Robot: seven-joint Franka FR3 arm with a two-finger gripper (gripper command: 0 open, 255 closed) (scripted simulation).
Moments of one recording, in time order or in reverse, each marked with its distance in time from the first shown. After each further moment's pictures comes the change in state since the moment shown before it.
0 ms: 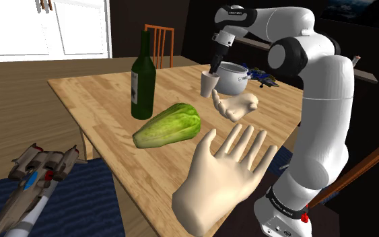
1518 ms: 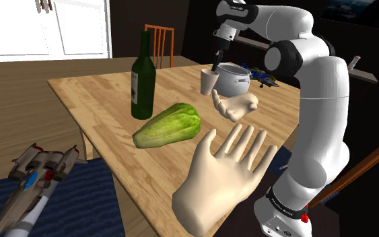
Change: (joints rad) arm -0.043 0.046 0.025 0.151 -0.005 -0.132 0.026
